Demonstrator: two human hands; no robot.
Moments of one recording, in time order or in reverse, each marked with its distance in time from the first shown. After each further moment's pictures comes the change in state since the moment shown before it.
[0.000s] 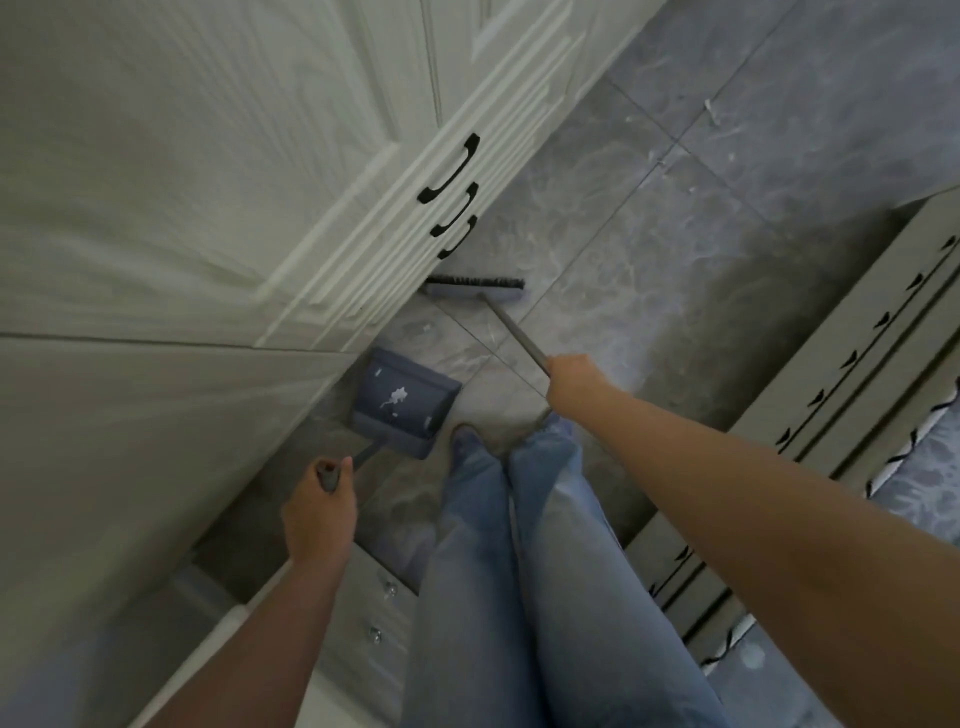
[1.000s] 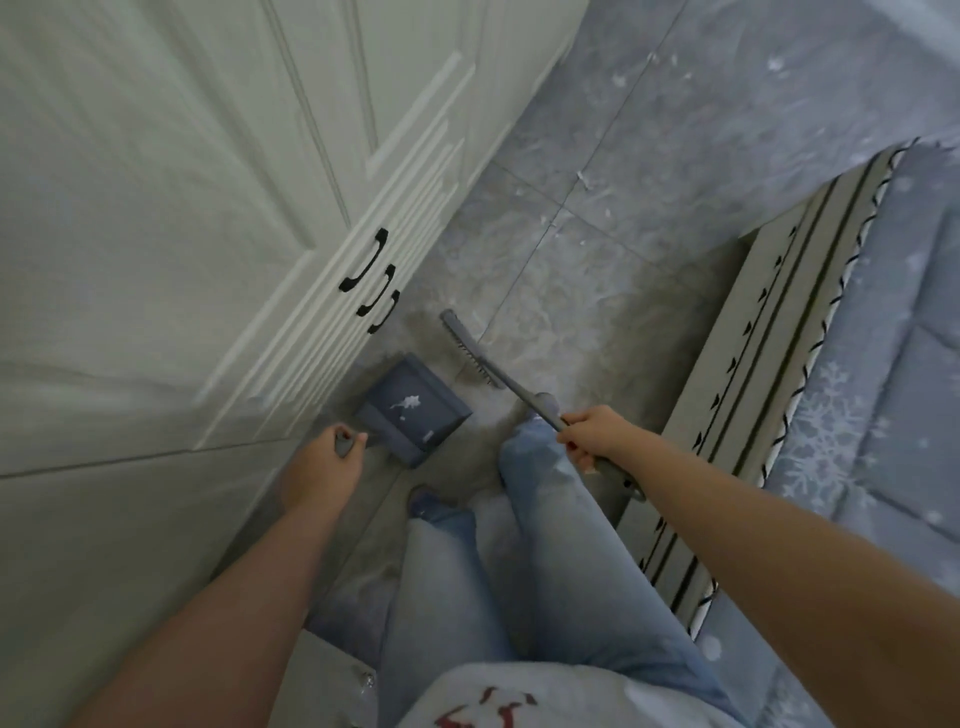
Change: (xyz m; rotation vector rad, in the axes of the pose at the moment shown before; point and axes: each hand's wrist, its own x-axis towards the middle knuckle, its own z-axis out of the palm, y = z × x) left_hand 0.036 0.125 0.003 0.167 -0.246 0.360; right_hand -0.082 0.094 -0.024 0.987 0.008 0.349
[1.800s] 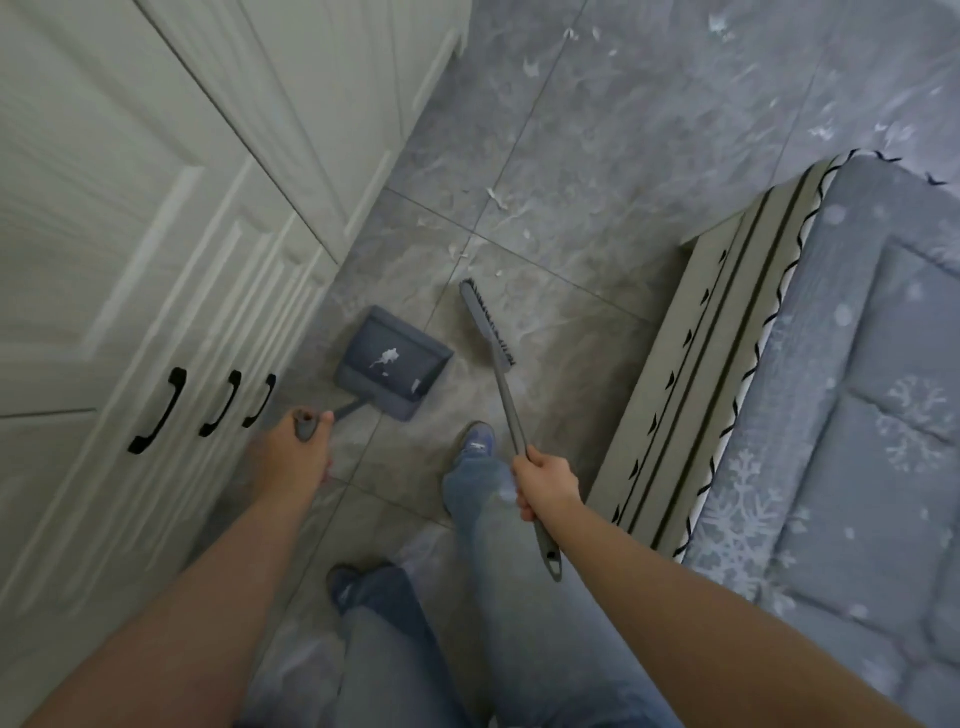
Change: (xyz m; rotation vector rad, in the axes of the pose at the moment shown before) left_hand 0.117 0.325 0.113 -0.242 0.041 -0.120; right_hand 0.144 -0.003 -0.207 0.369 0.157 0.148
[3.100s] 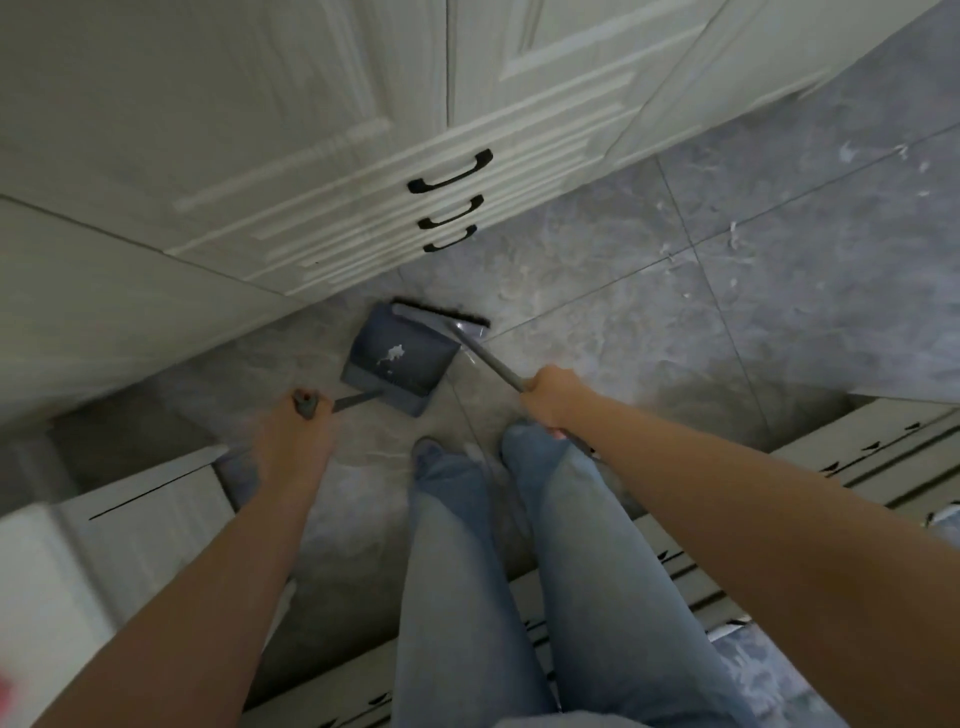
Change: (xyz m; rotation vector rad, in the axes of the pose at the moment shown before) left_hand -0.111 -0.316 -0.089 -0.211 0.337 -0.369; right_hand -0.075 -0.004 0.209 -1.418 -0.321 -0.563
